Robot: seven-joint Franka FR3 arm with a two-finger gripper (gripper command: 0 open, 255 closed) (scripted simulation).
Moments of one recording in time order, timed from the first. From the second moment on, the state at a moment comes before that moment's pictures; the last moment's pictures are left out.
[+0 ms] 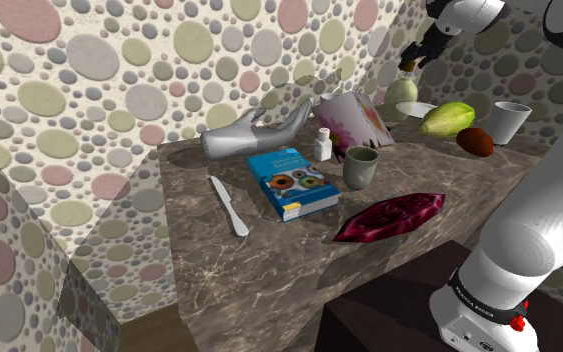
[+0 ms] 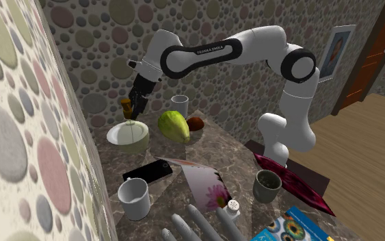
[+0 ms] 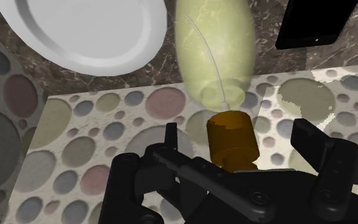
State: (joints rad) arm -0.14 -0.03 -0.63 -1.84 0.32 2.32 -0.61
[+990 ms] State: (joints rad) arm -0.14 -0.02 -0.63 -1.89 0.35 2.37 -0.63
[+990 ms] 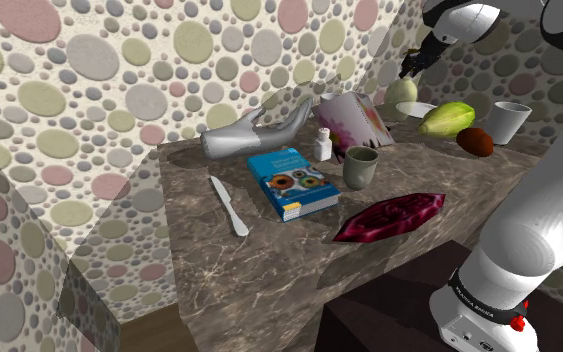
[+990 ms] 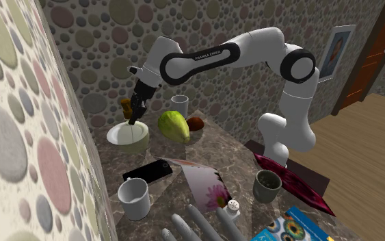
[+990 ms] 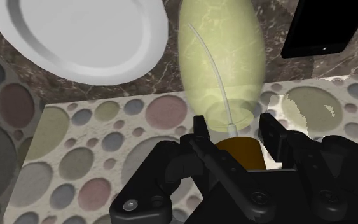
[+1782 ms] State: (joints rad) arm -0.14 -0.03 -0.63 -1.75 0.31 2.24 -0.58
